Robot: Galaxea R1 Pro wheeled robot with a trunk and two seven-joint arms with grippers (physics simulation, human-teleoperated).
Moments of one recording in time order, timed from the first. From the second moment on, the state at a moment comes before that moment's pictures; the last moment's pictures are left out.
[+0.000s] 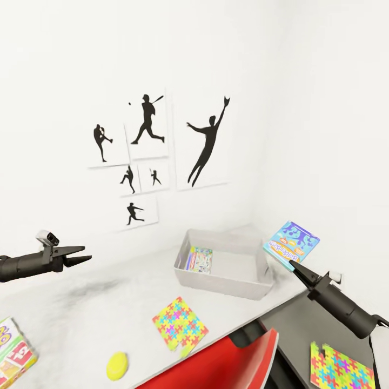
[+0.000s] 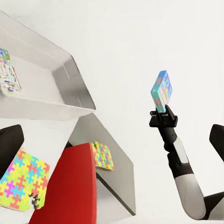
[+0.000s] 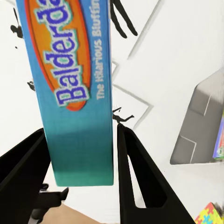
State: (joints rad) left arm -0.72 0.64 0.01 -0.82 0.42 0.98 -1.57; right arm -0.27 -0.06 -0.63 -1.48 -0.68 1.02 0.89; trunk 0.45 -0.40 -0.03
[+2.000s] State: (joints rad) left arm -0.72 0.64 0.01 -0.82 0.42 0.98 -1.57; right arm -0.27 -0.05 -0.63 -1.48 -0.67 1.00 0.88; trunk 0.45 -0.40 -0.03
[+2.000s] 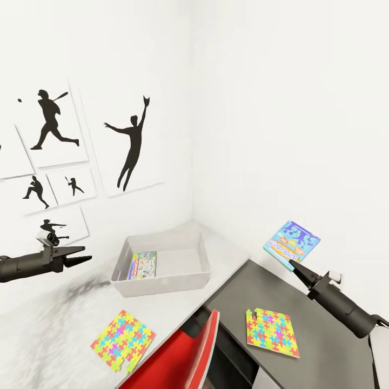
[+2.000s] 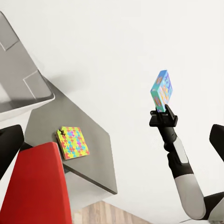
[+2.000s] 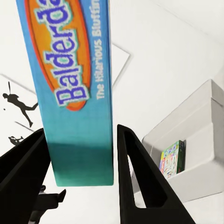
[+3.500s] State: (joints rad) left arm -0.72 0.64 0.01 -0.82 0.42 0.98 -1.57; right arm -0.27 -0.05 -0.63 -1.48 -0.67 1.00 0.89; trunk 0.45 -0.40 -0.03
